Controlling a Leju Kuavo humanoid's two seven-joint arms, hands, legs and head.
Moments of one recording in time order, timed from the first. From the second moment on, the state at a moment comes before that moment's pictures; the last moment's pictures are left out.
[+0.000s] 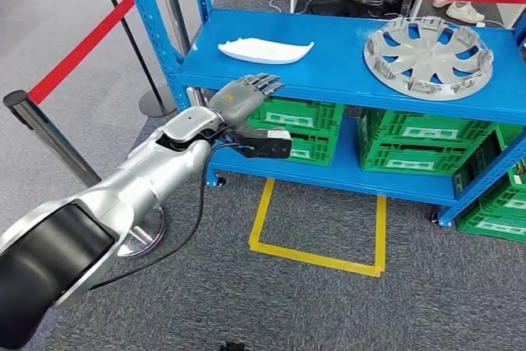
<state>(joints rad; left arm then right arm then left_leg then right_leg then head) -1.02 -0.04 -0.76 -0.39 -0.93 0.15 -0.19 -0.10 0.20 -1.01 -0.19 1.19 -0.15 -0.01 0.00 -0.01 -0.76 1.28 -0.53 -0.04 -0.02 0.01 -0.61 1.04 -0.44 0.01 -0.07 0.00</state>
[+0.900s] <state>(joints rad) -1.03 -0.05 -0.76 -0.38 -0.94 0.15 -0.19 -0.10 0.20 -1.01 -0.19 1.18 -0.15 -0.01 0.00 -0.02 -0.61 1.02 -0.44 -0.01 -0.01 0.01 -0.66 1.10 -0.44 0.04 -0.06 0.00</state>
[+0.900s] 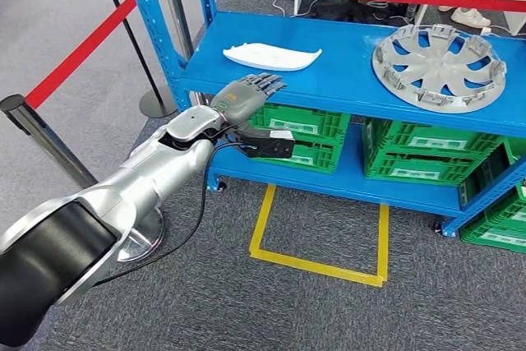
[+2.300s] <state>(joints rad) -1.04 -0.06 -0.76 -0.38 -0.94 0.15 -0.19 -0.10 0.20 -1.03 -0.19 1.18 -0.15 -0.01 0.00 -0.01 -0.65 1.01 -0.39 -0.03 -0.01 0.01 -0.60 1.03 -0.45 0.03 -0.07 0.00</state>
